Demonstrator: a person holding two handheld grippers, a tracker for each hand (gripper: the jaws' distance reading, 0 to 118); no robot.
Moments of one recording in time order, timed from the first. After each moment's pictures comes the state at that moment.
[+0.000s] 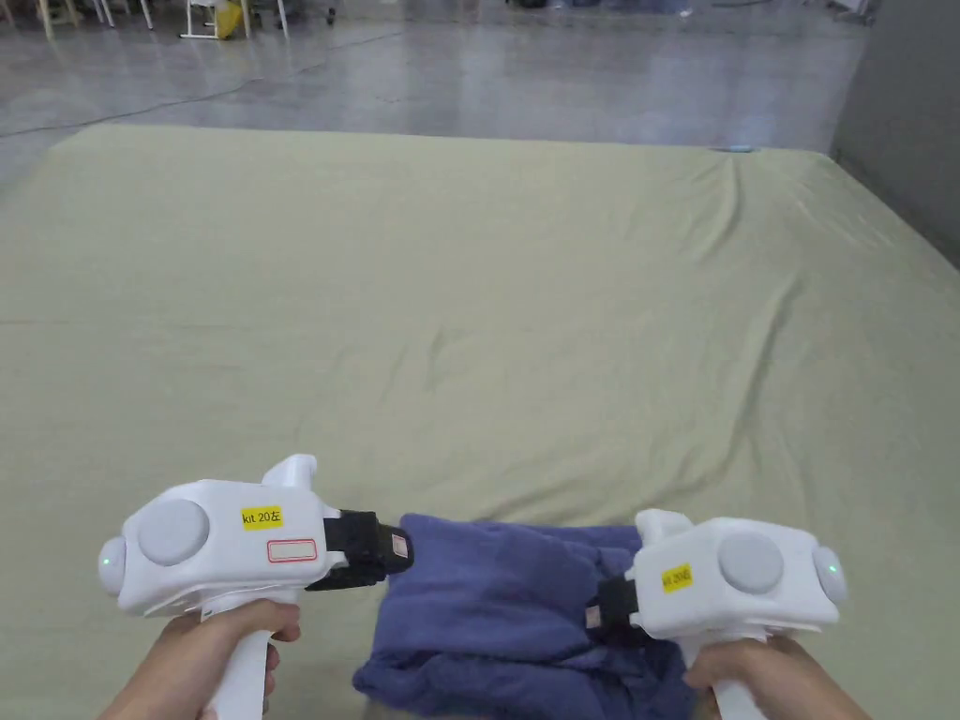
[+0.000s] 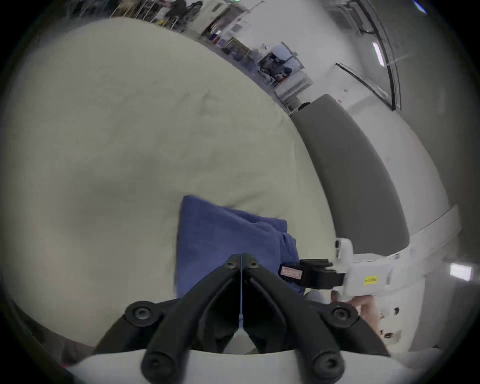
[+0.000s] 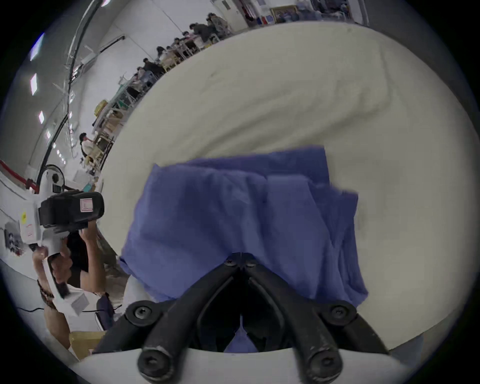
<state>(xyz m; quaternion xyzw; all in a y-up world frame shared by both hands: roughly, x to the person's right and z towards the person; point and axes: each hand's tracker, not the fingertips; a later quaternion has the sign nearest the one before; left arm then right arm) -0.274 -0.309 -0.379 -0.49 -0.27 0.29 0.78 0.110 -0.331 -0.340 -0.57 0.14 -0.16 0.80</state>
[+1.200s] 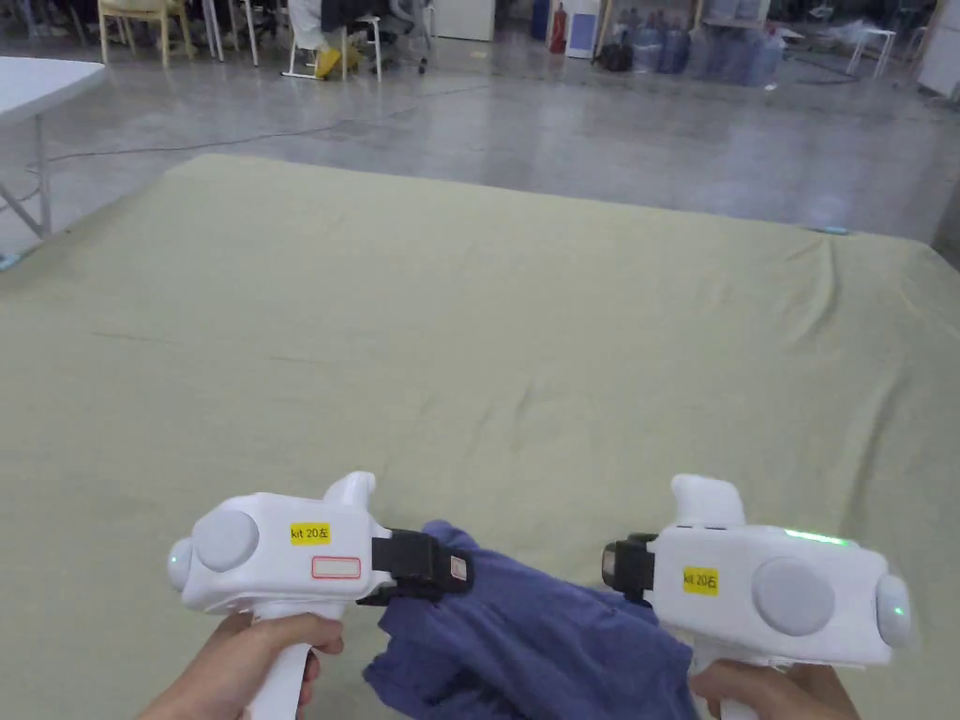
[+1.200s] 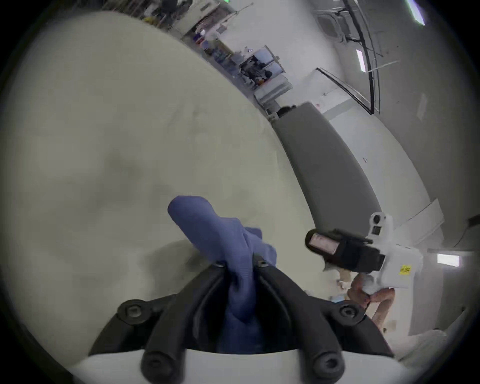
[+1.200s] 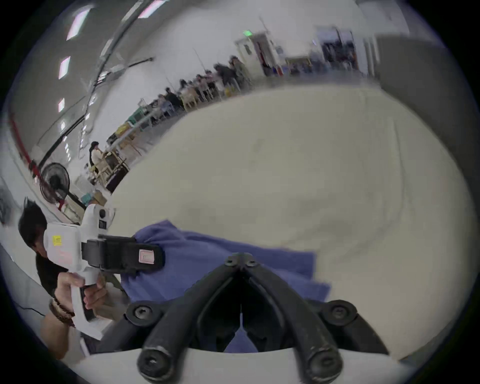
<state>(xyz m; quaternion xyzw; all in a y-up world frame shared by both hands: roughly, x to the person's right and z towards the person) -0.334 -0.295 -0.424 -0.44 -0.32 0.30 0.79 -0.003 -0.220 -0.379 -0.39 0.14 -0.09 0.91</state>
